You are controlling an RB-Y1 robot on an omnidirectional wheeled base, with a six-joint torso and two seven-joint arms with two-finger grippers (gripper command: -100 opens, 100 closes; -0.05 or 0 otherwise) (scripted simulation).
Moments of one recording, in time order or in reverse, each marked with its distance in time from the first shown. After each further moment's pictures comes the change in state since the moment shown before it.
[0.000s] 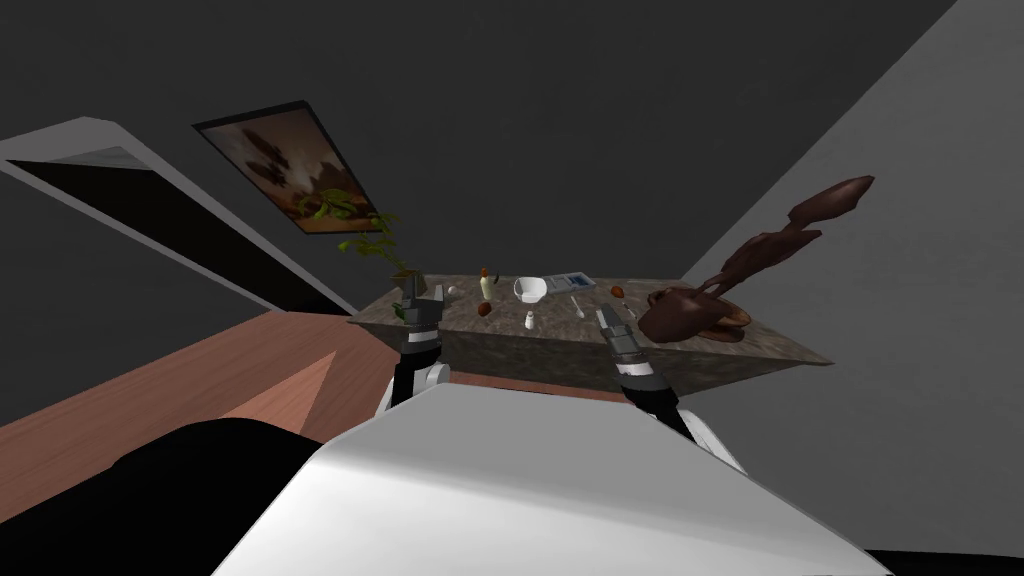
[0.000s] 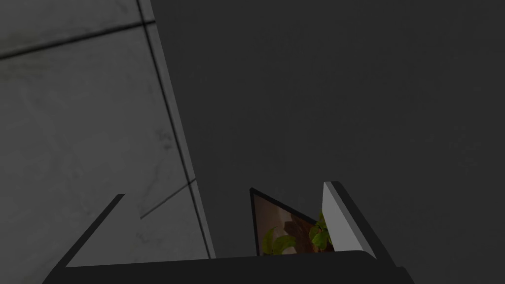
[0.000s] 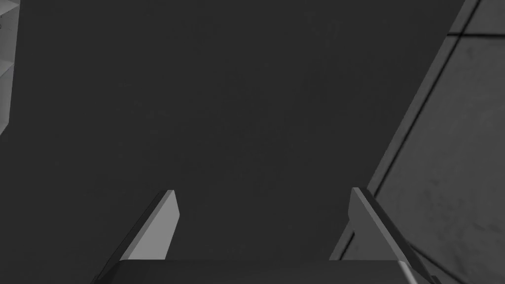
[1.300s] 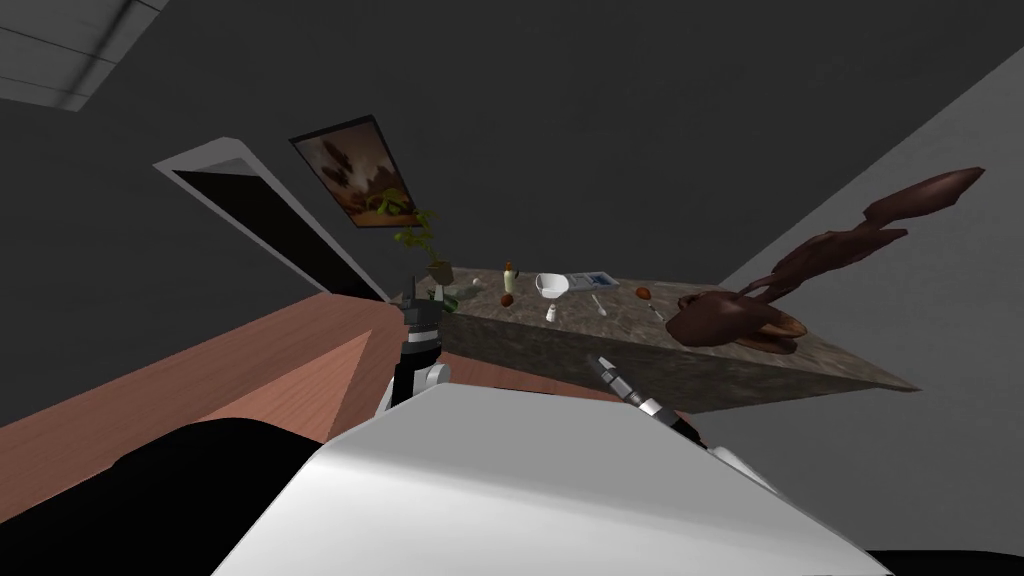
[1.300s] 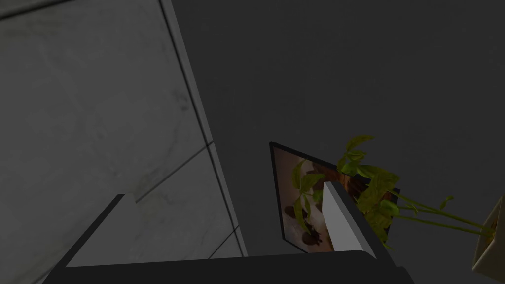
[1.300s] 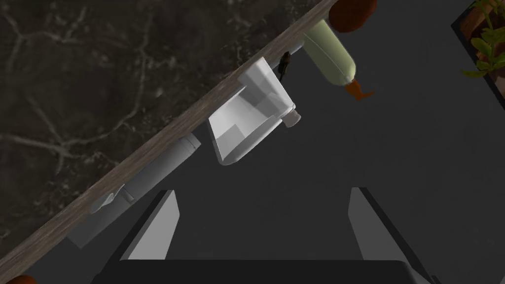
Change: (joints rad) left arm 0.000 0.000 0.000 0.000 0.000 0.000 0.000; right arm 0.101 -0.371 0.064 0.310 0.195 0.008 0.055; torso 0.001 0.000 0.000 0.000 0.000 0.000
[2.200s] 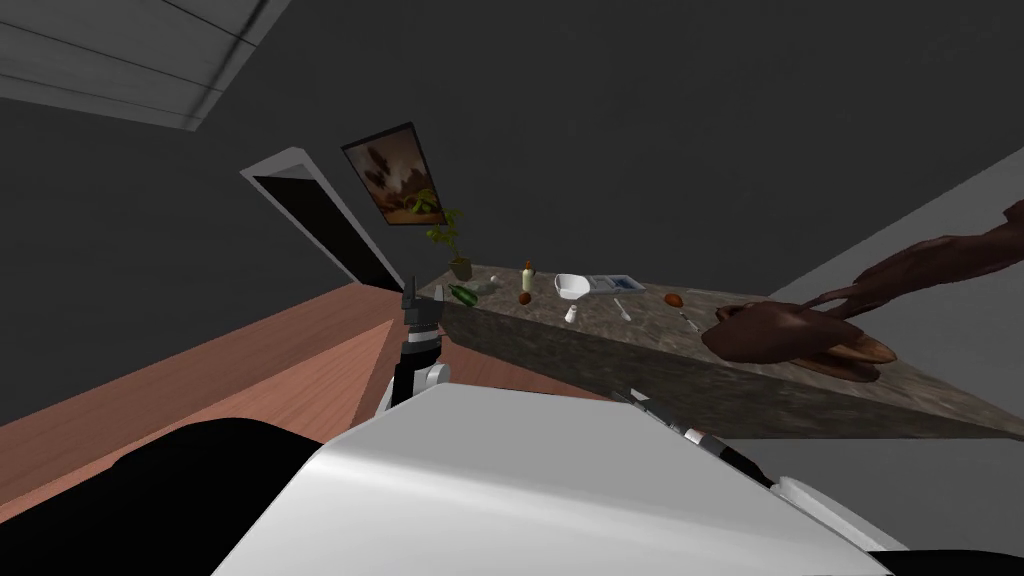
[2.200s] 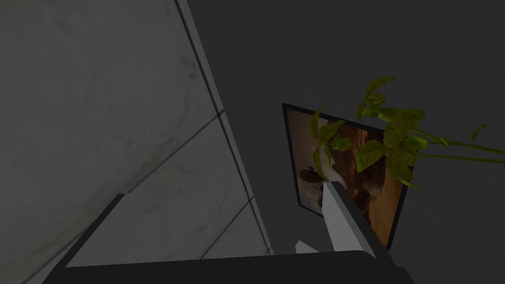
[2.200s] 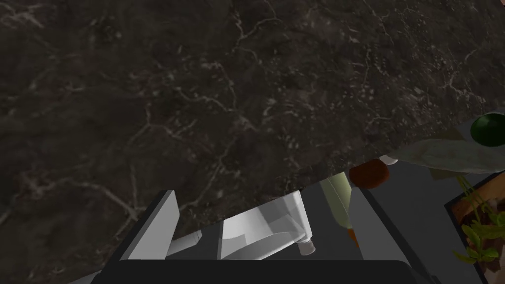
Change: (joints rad) left arm 0.000 0.000 0.000 0.000 0.000 0.000 0.000; right arm 0.044 -0.268 0.019 0.220 0.121 0.006 0.033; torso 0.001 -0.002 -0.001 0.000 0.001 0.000
